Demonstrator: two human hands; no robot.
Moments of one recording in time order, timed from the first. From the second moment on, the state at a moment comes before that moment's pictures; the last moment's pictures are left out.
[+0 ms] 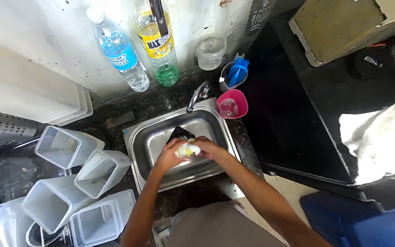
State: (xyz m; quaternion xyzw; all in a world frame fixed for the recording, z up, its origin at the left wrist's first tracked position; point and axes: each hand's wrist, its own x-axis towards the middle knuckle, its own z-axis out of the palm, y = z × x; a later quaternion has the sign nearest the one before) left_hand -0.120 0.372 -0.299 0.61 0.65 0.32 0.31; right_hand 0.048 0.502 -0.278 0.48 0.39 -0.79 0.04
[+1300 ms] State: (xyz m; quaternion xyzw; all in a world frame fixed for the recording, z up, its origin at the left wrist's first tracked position) left_hand -0.058 0.407 -0.302 -0.25 0.29 0.69 0.61; right_hand 0.102 0.530 -0.305 0.39 0.83 -0.34 -0.21
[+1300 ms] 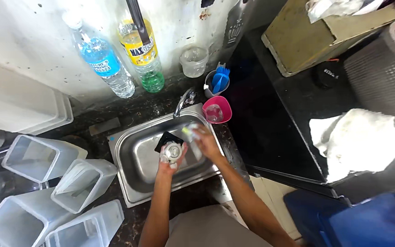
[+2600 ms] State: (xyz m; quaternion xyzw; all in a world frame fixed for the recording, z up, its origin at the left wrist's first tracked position) left_hand -0.084 0.486 -0.411 -0.24 0.46 0.60 0.61; right_hand -0.015 0.565 -0.357 0.43 0.61 -0.66 -0.05
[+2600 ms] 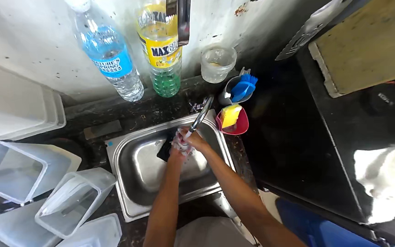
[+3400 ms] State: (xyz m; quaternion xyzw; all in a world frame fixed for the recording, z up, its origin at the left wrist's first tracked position) left_hand -0.101 0.476 -0.433 -0.09 0.41 0.60 0.68; right_hand 0.042 0.532 -0.366 0.55 0.63 -0.55 0.03
